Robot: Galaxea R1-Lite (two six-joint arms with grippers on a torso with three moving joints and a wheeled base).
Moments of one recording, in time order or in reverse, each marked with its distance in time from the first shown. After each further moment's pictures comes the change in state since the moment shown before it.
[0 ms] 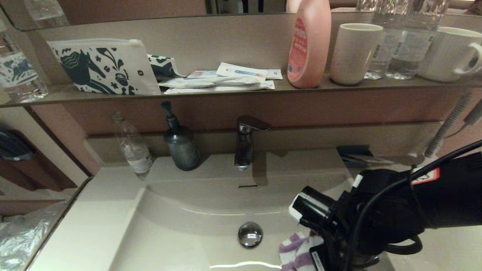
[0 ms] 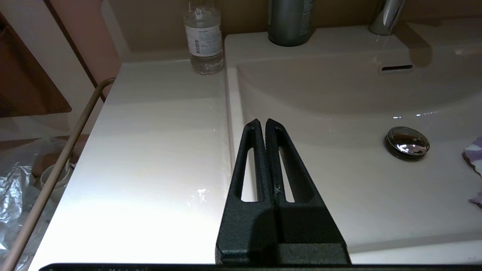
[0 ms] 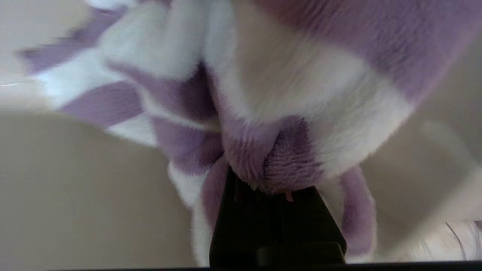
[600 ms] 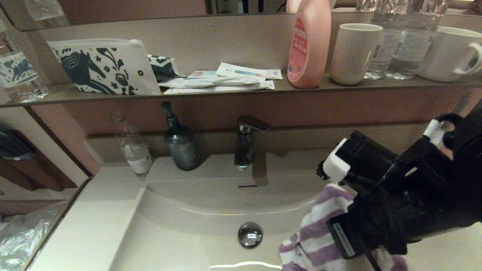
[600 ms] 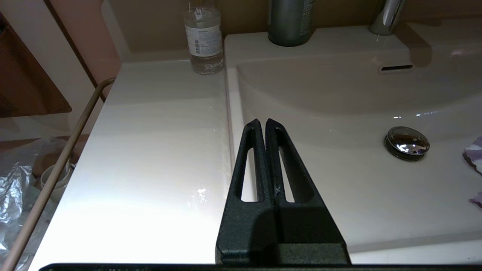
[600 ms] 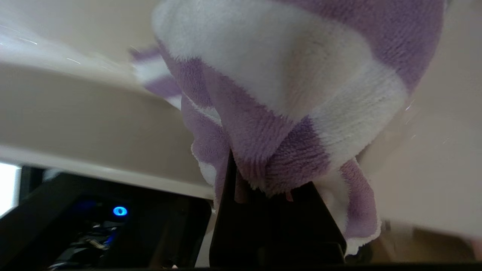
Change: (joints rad) left arm 0.000 0.000 0.000 0.000 0.000 0.000; right arm 0.009 -0.244 -0.153 0.156 0.023 -0.108
